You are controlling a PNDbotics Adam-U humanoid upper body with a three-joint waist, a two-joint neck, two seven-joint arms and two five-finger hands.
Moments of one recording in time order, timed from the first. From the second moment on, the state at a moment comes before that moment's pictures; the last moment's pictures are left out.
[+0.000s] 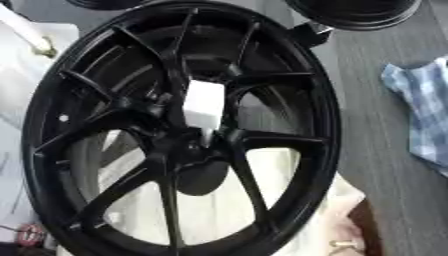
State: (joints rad) left arm -0.59 1.17 0.07 -1.79 0.14 0.28 -0.42; right arm -0.03 -0.66 -0.16 -1.98 -0.39 -0.23 -0.15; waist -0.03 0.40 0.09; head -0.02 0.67
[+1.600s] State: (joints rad) left arm -0.25 1.00 0.21 -1.88 0.22 0.27 0.08; right arm -0.04 -0.65 -0.17 -1.98 -0.40 -0.25 -0.15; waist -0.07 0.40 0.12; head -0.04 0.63
